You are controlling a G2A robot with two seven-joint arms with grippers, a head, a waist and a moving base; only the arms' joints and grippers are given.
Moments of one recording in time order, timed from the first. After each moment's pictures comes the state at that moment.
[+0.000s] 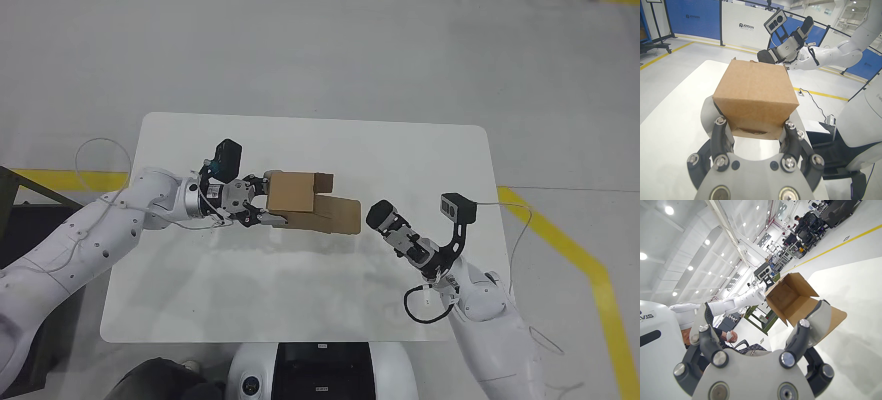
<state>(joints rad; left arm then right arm) 0.58 -0.62 -0.35 -1.37 0.80 -1.01 0.46 -1.47 -1.32 1.32 -1.62 0.12 -0.87 0.68</state>
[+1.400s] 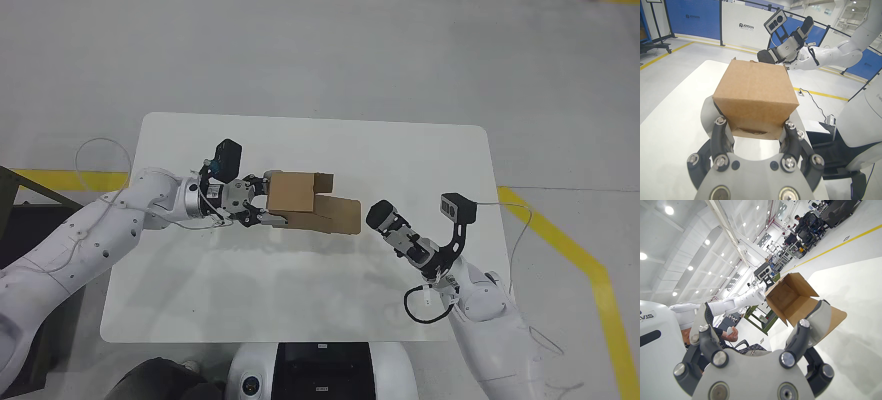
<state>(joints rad) 0.58 -0.62 -0.35 -1.37 0.80 -1.01 0.46 -1.47 -1.32 1.32 -1.62 0.12 -0.87 0.68</state>
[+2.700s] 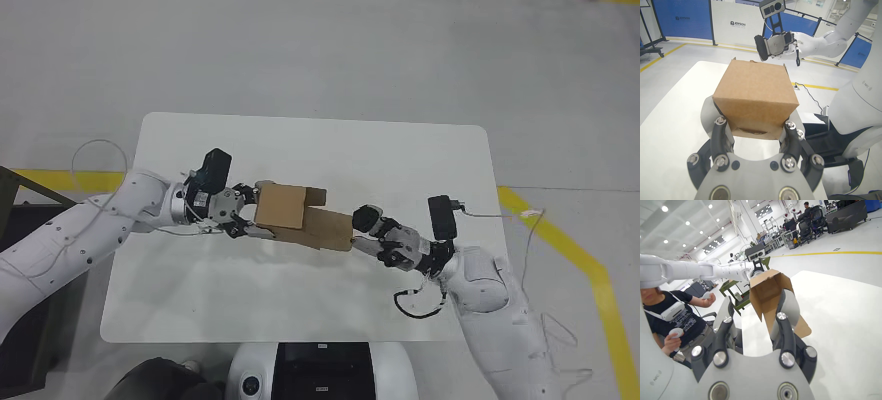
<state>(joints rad) 0.46 -0.53 -0.17 -1.44 0.92 -1.01 0.65 -1.43 -1.30 1.34 -1.70 -0.50 -1.01 0.46</state>
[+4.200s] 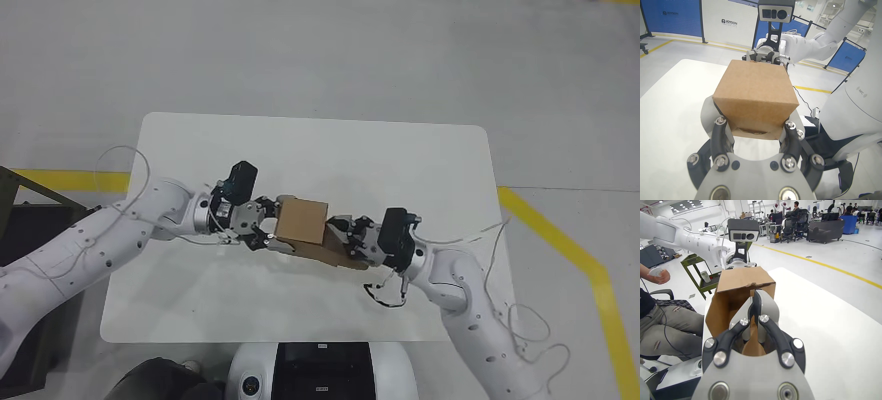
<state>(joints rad) 0.49 -0.59 -0.17 -1.47 0.83 -1.01 0.51 -1.37 -1.29 1.16 -1.68 -1.15 -0.85 -0.02</state>
